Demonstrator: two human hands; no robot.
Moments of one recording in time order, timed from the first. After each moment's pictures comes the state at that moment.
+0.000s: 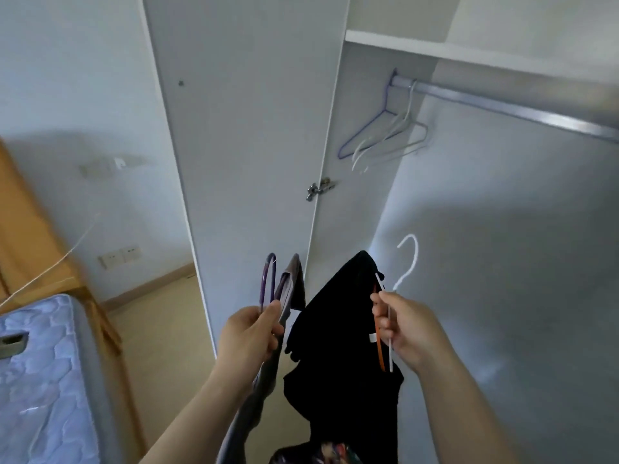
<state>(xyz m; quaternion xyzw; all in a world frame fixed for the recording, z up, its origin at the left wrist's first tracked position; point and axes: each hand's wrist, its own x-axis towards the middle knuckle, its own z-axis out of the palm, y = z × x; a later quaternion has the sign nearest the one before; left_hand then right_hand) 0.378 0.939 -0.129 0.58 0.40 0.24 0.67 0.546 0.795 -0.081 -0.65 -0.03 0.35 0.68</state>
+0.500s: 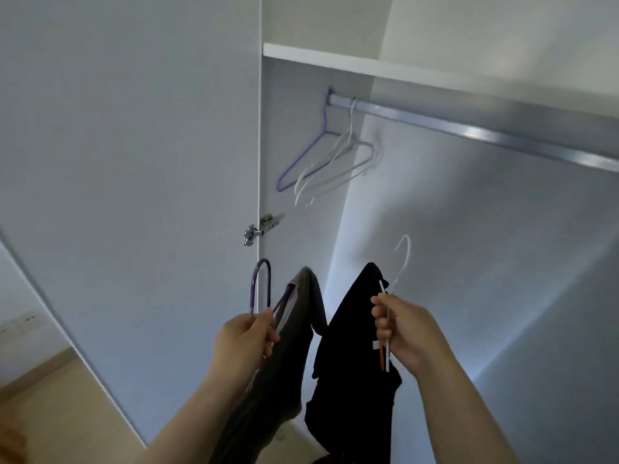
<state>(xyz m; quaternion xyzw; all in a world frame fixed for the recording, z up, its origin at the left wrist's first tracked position) 0.566 1.011 -0.120 0.62 0.39 0.19 0.66 0.703 0.835 -0.070 -0.63 0.03 0.28 0.72</state>
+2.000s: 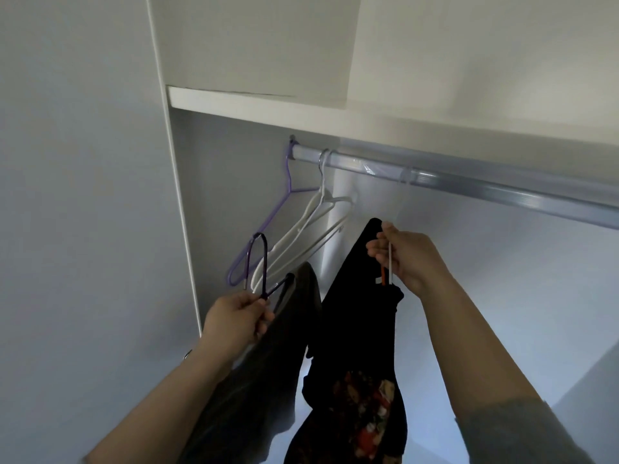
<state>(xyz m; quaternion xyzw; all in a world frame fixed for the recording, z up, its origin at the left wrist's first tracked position) 0.827 1.165 -0.074 0.67 0.27 0.18 0.67 0.991 0.965 0.013 -0.66 -0.09 0.12 0.74</state>
